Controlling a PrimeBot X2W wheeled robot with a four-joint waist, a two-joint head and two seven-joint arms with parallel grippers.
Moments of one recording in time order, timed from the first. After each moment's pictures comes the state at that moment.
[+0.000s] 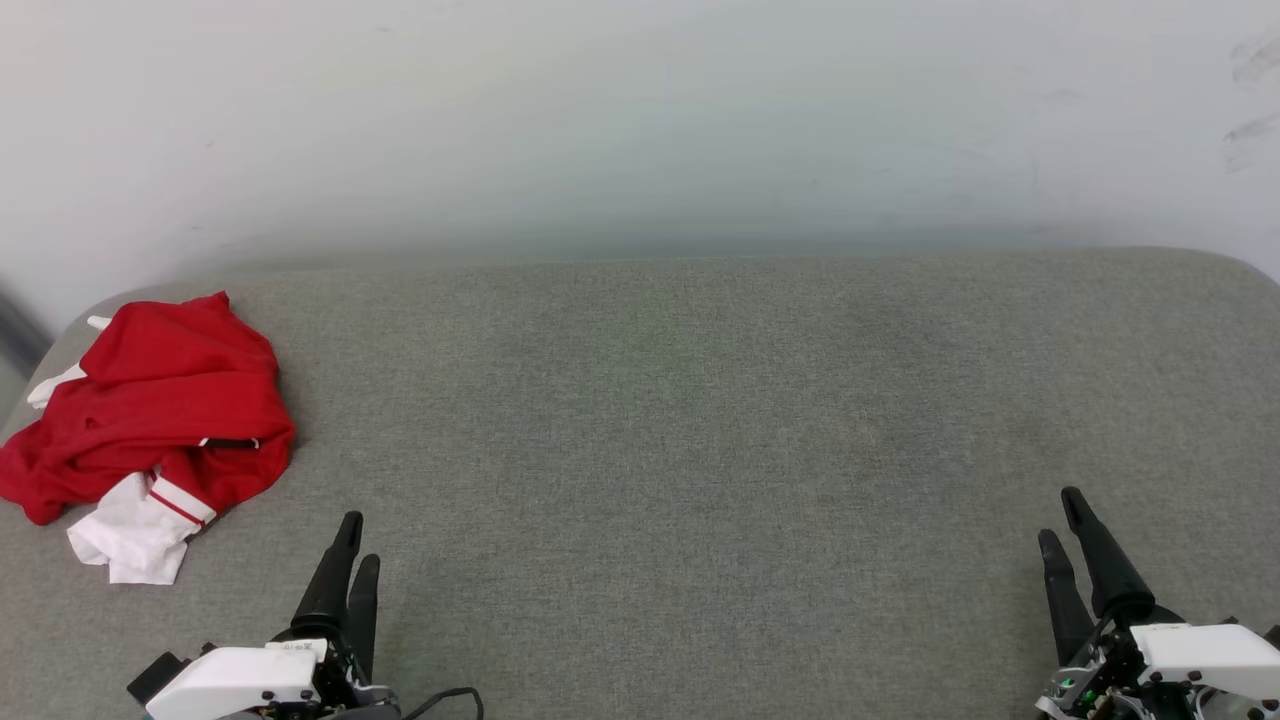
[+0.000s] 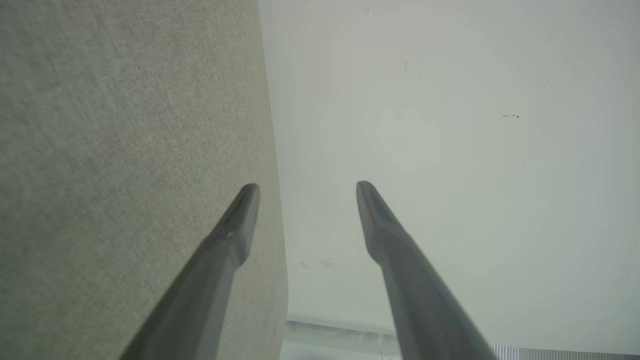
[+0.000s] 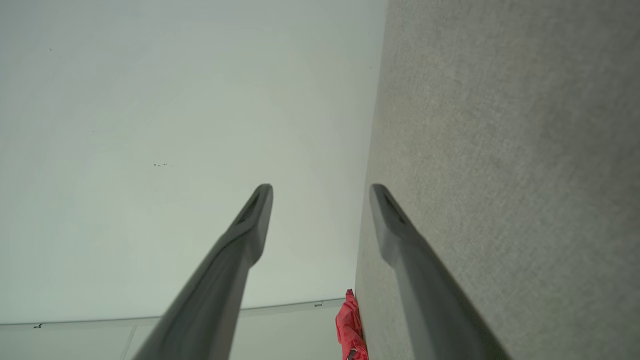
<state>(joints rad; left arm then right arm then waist) -0.05 0.05 0.10 0.30 -1.61 -0.13 0.11 -0.05 -0.05 -0.11 0.29 1.61 0.13 0.11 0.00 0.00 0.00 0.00</state>
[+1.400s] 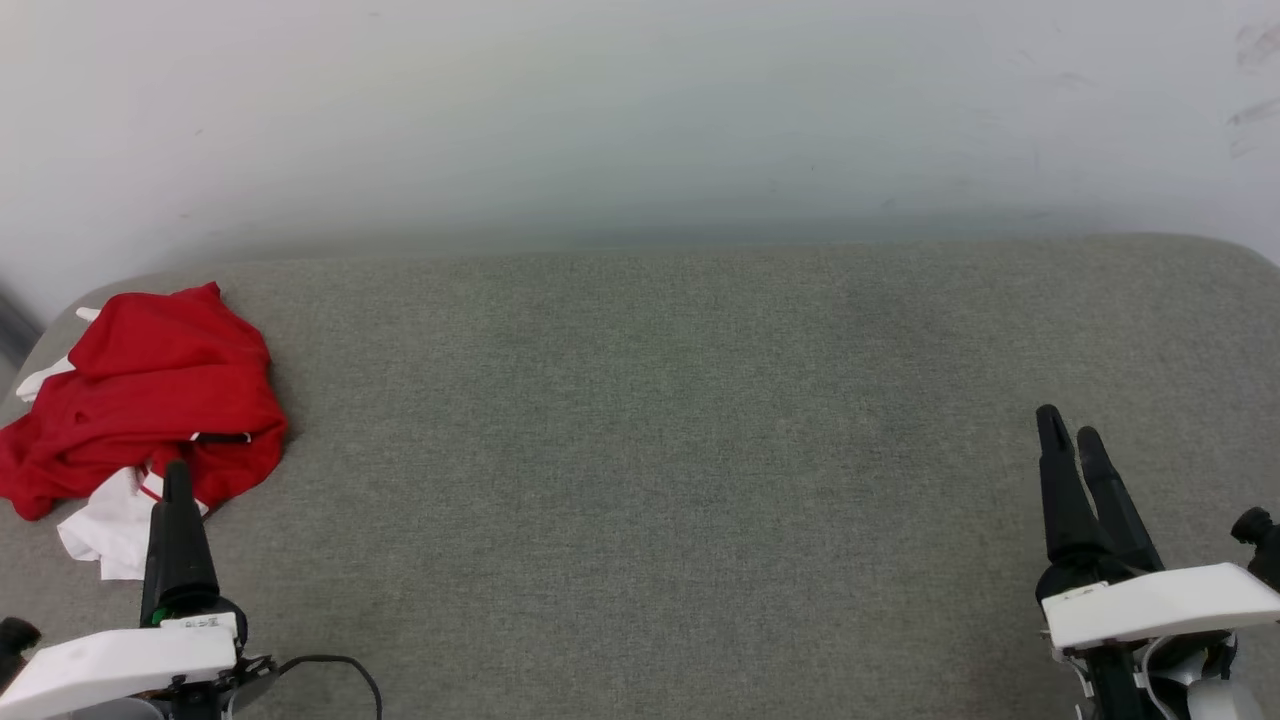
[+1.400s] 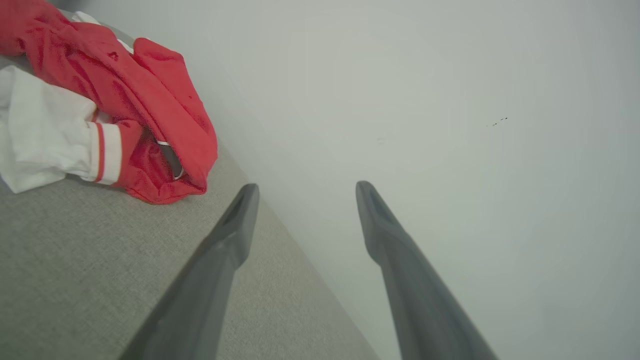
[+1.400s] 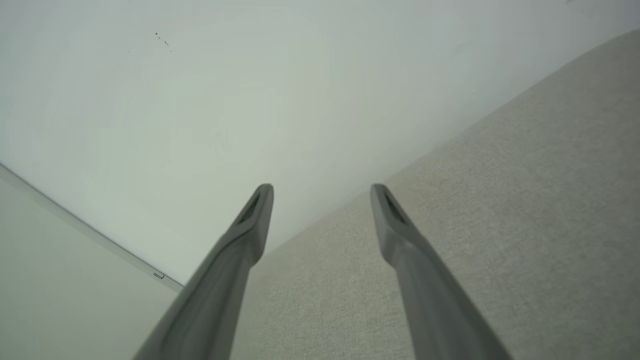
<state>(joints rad) -0.03 0.05 0.29 0.07 -1.09 -0.12 -0.07 -0.05 -0.05 -0.03 0.06 0.80 0.13 -0.07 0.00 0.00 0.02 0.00</state>
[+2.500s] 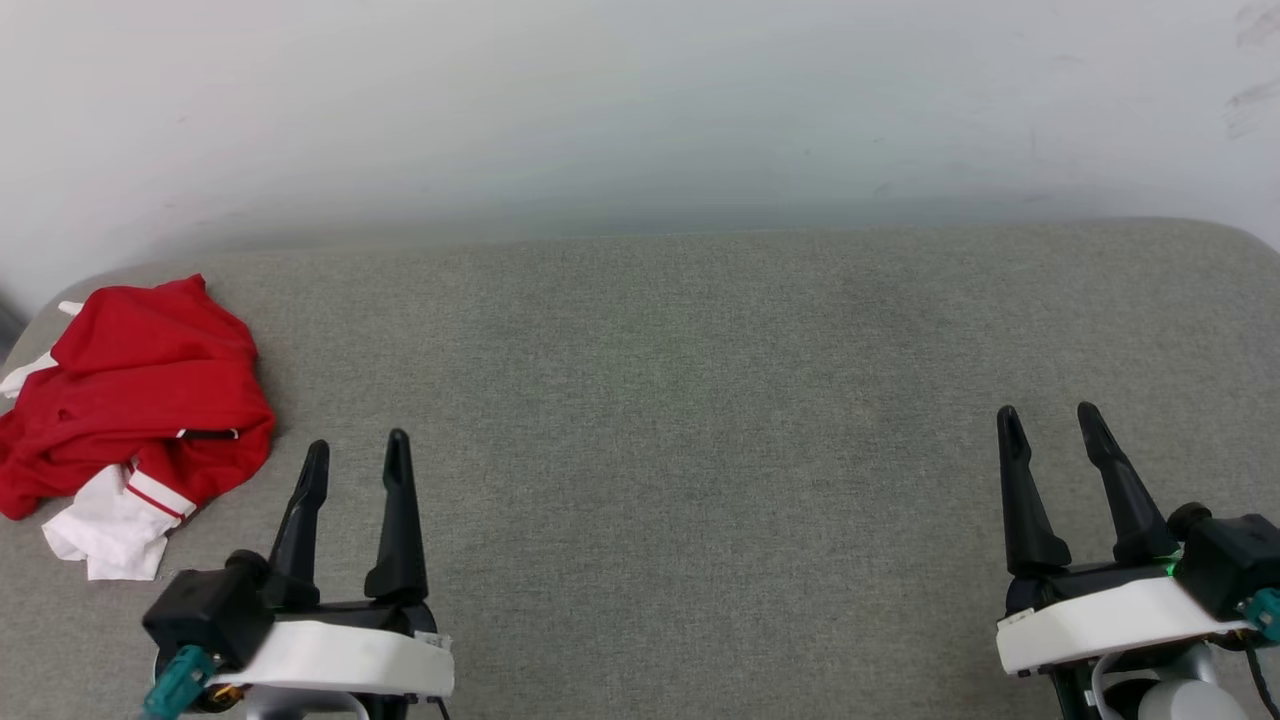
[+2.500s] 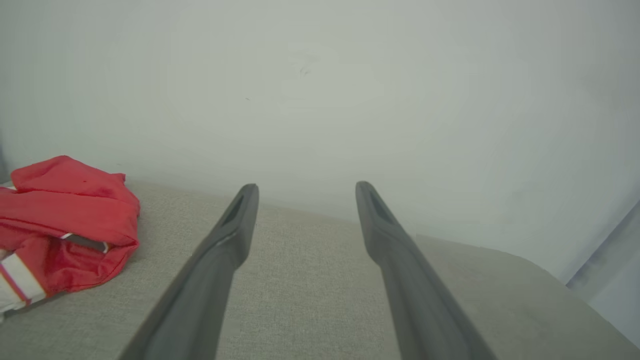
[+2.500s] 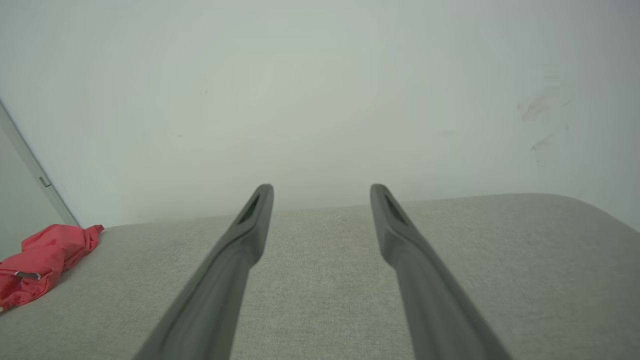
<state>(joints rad) 0.04 0.06 -0.04 -0.12 -0.38 -0.02 -0.17 -0.03 -0.05 0.00 -0.01 0.23 0.13 -0.17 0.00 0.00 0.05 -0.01</state>
